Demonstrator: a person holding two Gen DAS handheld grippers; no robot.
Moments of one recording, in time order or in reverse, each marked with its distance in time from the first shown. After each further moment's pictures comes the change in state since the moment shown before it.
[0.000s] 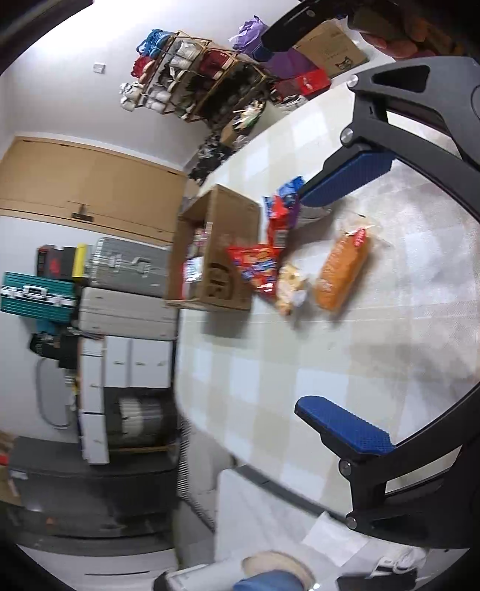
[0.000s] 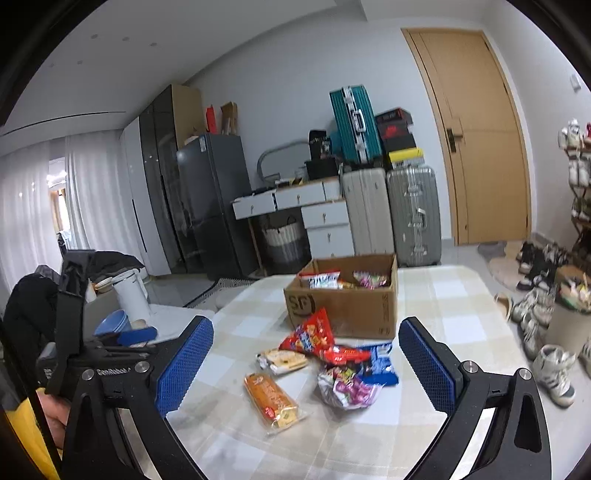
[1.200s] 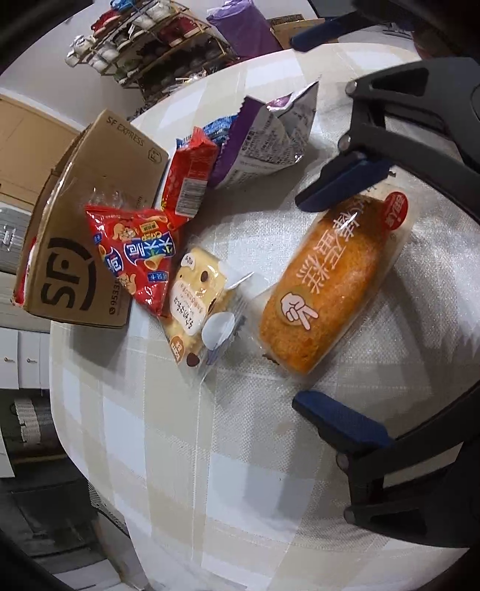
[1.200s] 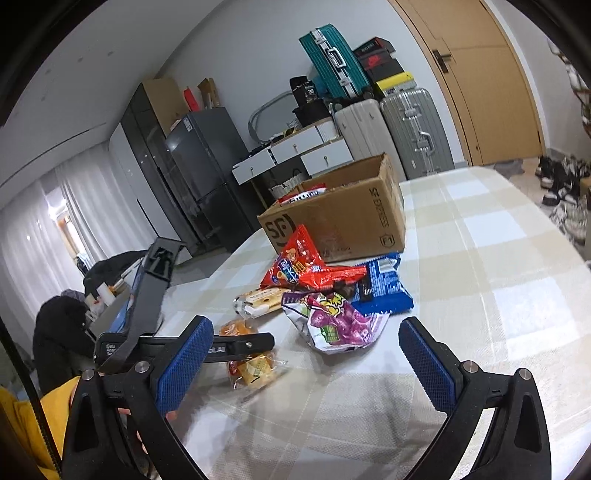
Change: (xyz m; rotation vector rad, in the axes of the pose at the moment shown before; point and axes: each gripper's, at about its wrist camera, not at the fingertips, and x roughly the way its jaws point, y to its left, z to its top) left arm 0.213 -0.034 -0.033 -0.056 0.389 0.028; right arm 0.083 -0.072 -0.080 0.214 0.177 0.107
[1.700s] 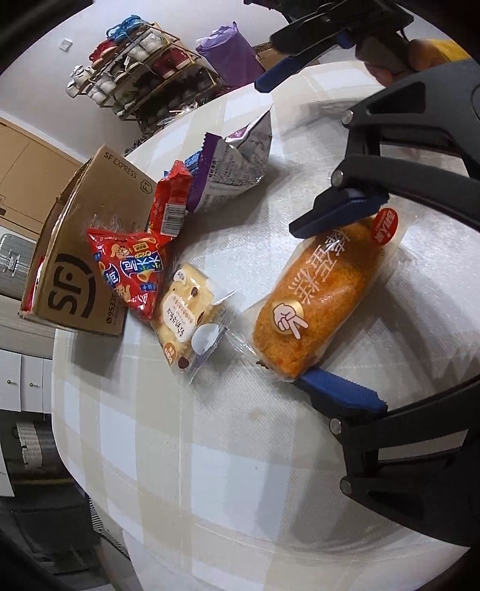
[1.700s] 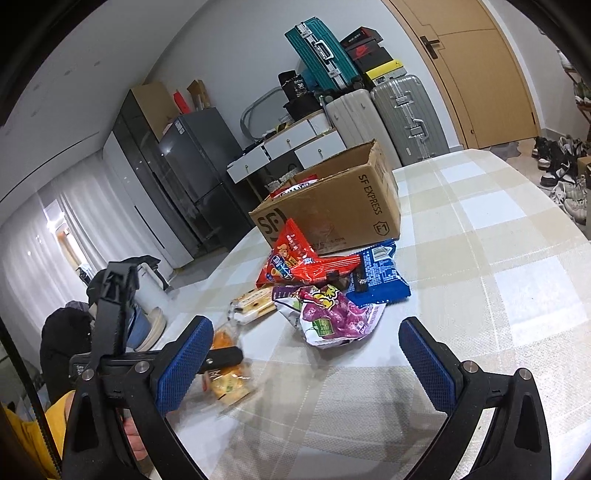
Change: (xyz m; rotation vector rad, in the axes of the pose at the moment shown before) left arm -0.021 0.030 -0.025 0.026 -0.012 -0.126; right arm 0.003 -0.007 -0.002 0.053 0.015 -0.001
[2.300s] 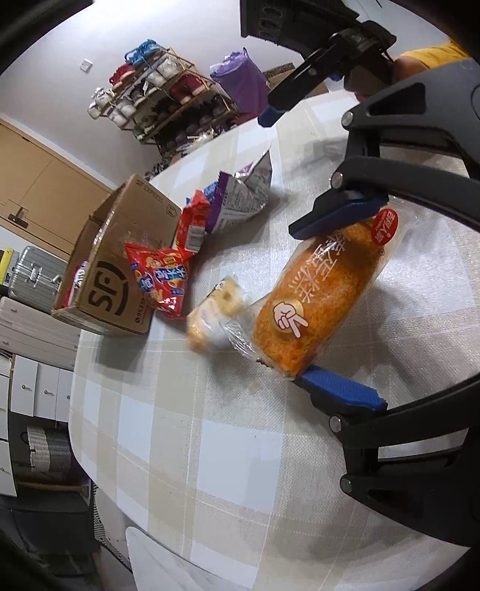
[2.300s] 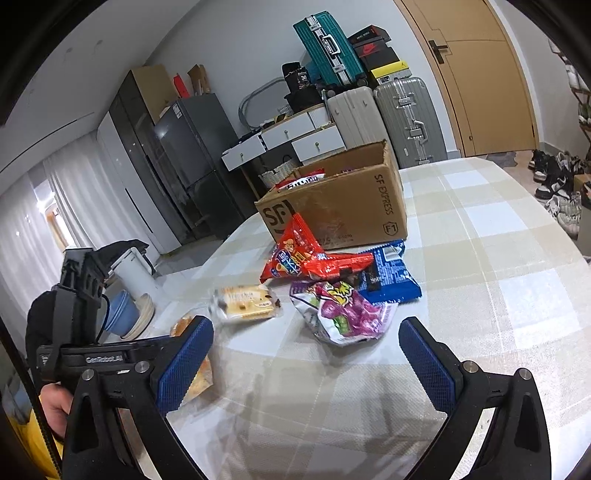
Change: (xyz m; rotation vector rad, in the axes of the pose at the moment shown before) left arm -0.055 0.027 -0.015 -0.010 -0.077 -0.111; right arm 0.004 0.030 0.002 -0.066 0.037 -0.060
